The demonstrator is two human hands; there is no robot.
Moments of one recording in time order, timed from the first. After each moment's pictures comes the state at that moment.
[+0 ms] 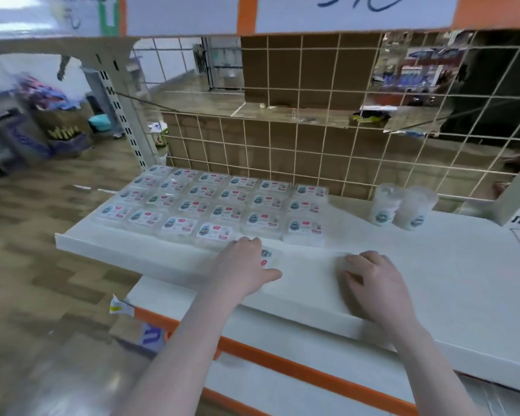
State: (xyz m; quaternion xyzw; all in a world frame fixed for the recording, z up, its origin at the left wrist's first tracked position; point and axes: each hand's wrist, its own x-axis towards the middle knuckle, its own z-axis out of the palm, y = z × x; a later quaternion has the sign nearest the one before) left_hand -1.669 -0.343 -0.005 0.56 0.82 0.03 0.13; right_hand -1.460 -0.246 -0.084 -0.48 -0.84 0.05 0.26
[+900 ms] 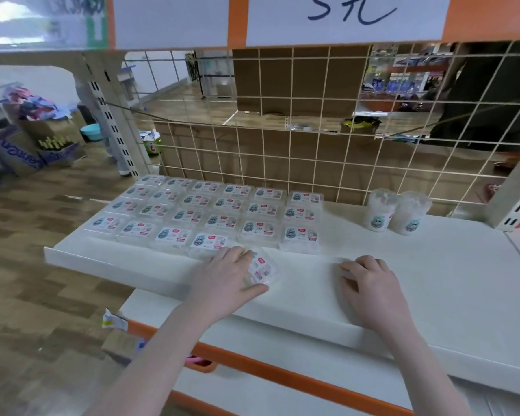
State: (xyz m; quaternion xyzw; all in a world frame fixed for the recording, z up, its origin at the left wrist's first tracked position) left_hand -1.700 -0.357 -0.032 0.65 0.76 0.00 0.02; right_hand -1.464 -0.242 -0.095 -0.47 -0.83 0.01 0.29
